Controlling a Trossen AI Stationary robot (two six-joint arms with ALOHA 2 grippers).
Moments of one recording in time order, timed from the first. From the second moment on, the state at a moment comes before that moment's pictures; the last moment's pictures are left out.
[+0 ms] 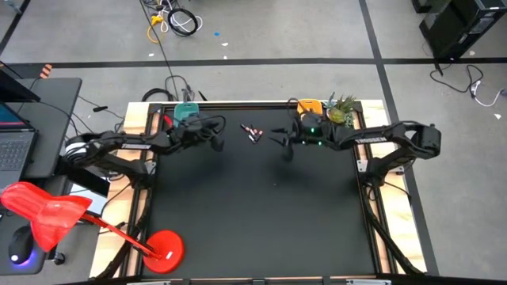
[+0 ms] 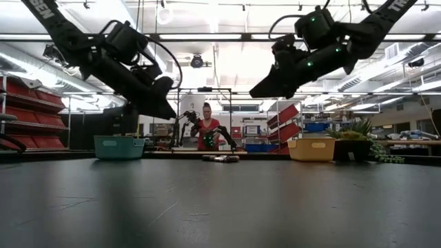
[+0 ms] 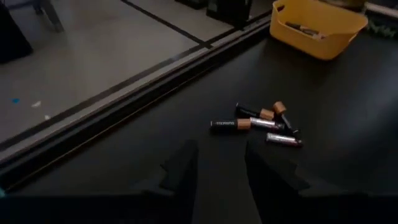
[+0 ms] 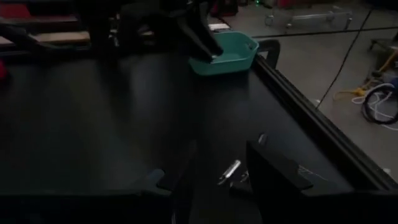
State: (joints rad) left arm 0.46 1.28 0.47 0.36 -0.25 -0.20; right arm -0.37 1.42 0.64 0.43 -0.10 -0.07
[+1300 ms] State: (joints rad) left arm 0.46 1.31 0.61 0.26 -0.17 -0.08; right arm -0.26 0.61 0.87 -0.14 0.03 -0.36
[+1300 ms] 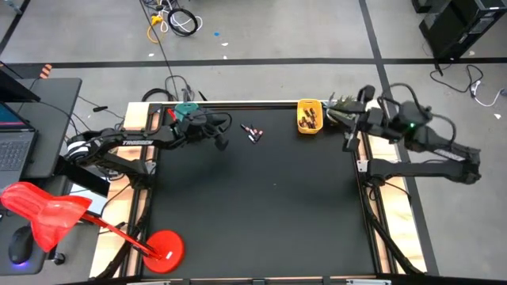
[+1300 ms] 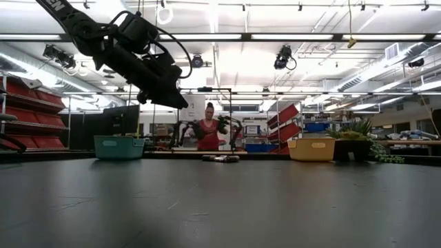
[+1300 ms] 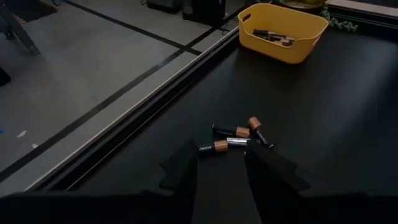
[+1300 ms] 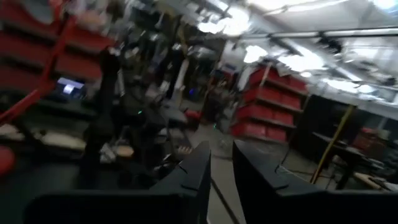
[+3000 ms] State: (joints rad) left arm 0.46 1.31 0.61 0.25 -0.13 -0.13; right arm 0.42 0.82 0.27 0.63 0.05 0.34
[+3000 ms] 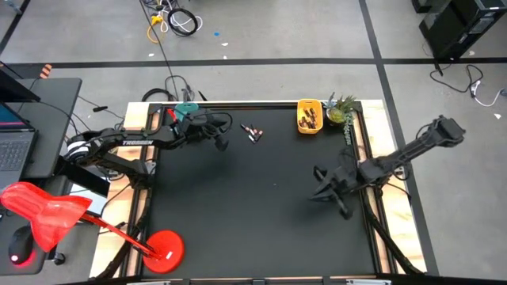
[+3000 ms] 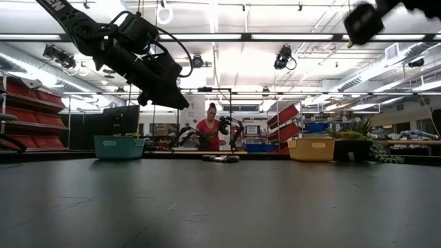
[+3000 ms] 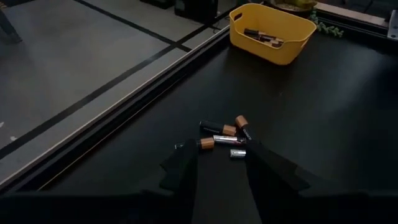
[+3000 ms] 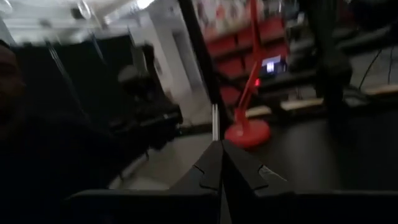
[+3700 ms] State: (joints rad) left arm 0.45 1.31 0.61 0.28 -0.13 -0.14; right arm 0.21 1.44 1.00 0.05 -0.06 0.08
